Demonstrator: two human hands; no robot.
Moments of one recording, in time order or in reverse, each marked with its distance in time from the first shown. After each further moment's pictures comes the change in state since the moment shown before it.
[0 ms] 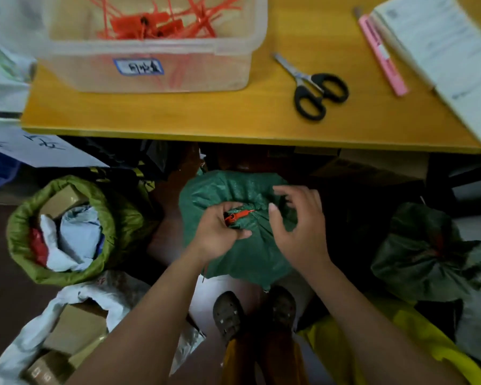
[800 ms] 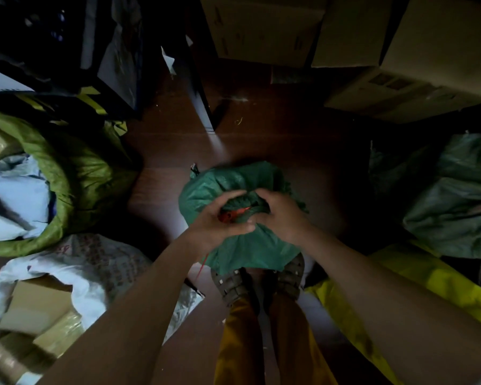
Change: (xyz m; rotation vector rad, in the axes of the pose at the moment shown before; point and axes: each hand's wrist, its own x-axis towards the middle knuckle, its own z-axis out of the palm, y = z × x) left_hand 0.035 -0.166 0.039 -0.182 -0.204 -0.178; right_hand -0.066 0.156 0.124 0.100 -0.807 0.415
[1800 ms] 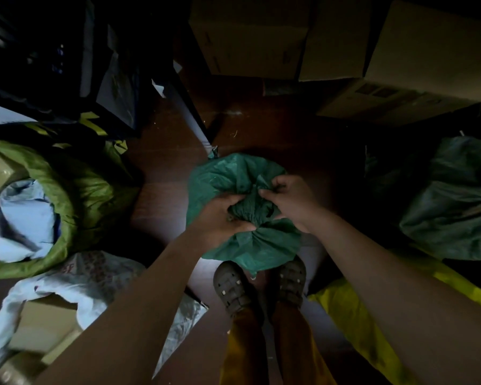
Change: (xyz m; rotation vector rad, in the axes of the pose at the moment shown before) left_hand 0.025 0.046 0.009 0.574 -0.037 0.114; right_hand 0.018 -0.008 -0.043 0.586 0.224 0.358
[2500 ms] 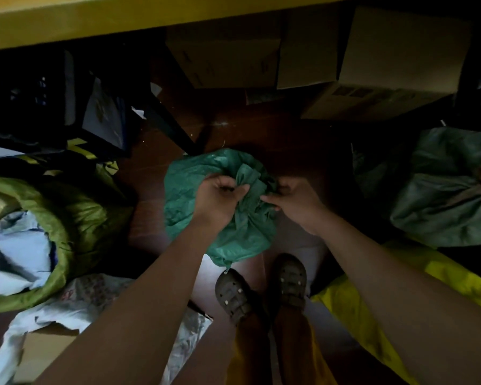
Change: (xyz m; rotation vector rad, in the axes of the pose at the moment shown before) left_hand 0.036 0.045 0.002 -0.244 0.389 -0.090; right_hand -0.003 0.002 -0.030 0.125 -0.011 -0.147
